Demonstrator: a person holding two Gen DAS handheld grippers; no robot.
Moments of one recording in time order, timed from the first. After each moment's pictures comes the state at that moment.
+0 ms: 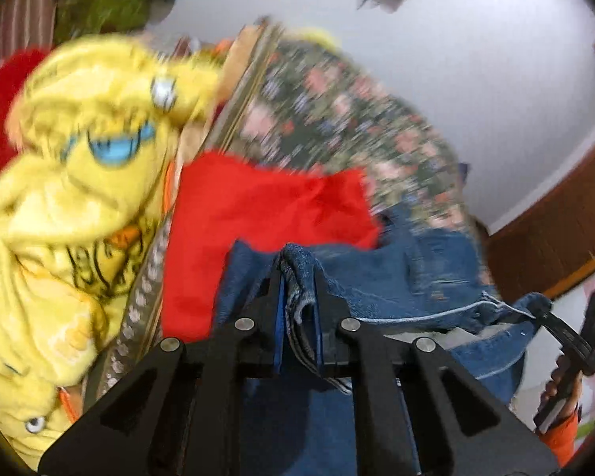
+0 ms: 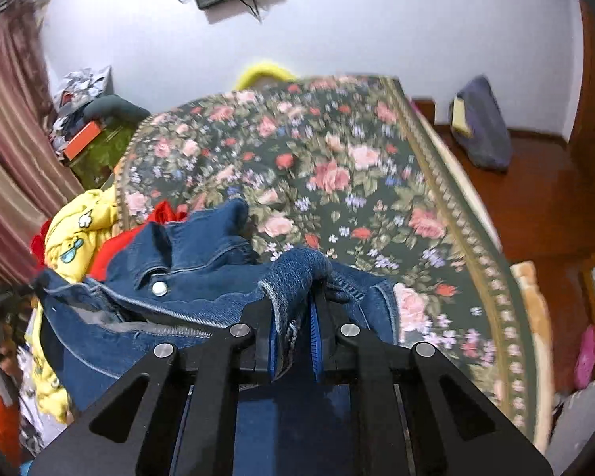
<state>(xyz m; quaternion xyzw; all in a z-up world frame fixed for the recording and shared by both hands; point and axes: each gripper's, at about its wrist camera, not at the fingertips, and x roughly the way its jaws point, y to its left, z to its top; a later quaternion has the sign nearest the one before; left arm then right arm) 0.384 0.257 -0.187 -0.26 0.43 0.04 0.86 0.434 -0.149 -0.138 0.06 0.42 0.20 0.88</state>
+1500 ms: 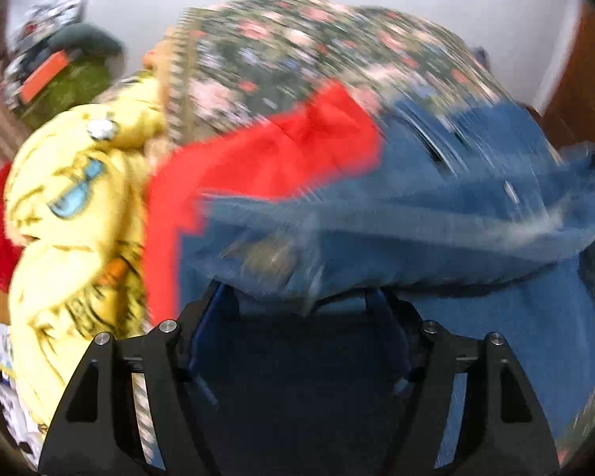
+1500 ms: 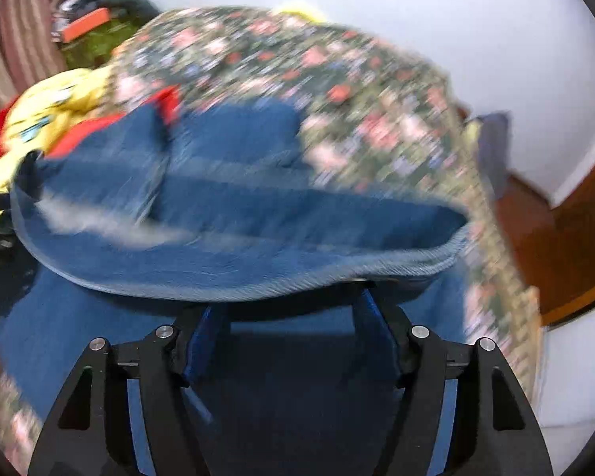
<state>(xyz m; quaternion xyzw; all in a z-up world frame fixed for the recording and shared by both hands) 0.422 0.178 -0.206 -0.01 0.48 0.07 0.87 0.419 -0.058 -0.172 -0.15 0.44 0.16 0.87</state>
